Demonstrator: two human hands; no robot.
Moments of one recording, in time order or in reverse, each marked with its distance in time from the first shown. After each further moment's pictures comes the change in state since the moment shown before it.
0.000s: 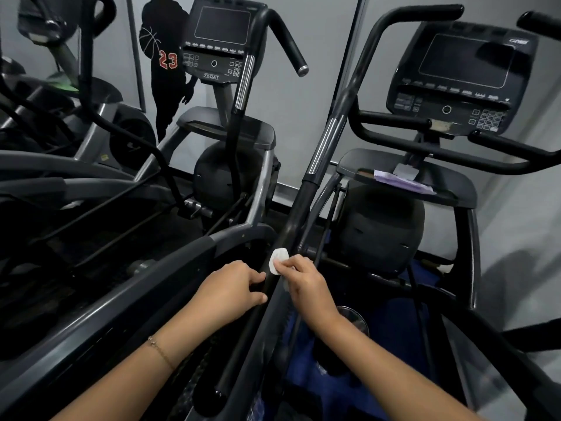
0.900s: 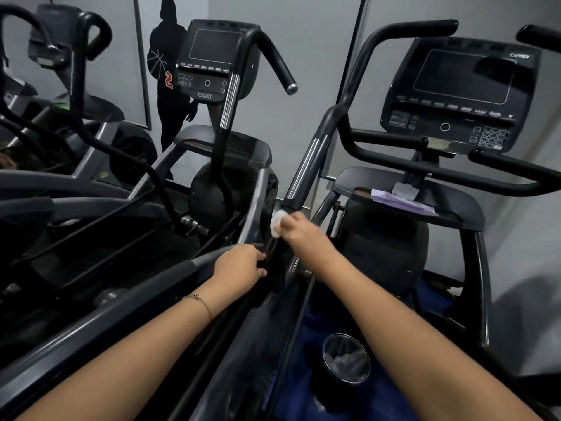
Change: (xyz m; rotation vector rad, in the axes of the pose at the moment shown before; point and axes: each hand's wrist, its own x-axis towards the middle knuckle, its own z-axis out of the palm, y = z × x) left_hand 0.136 0.040 0.011 0.127 0.179 -0.016; right_hand 0.130 0.104 -0.047 -0.444 -0.234 -0.293
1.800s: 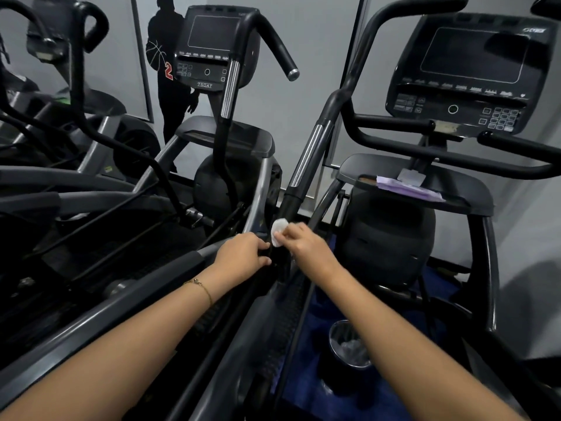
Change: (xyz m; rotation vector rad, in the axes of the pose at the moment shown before) left_hand 0.000 -0.004 -0.003 -0.011 0.008 0.051; right_hand -0.029 -0.022 0.030 0.216 0.104 0.063
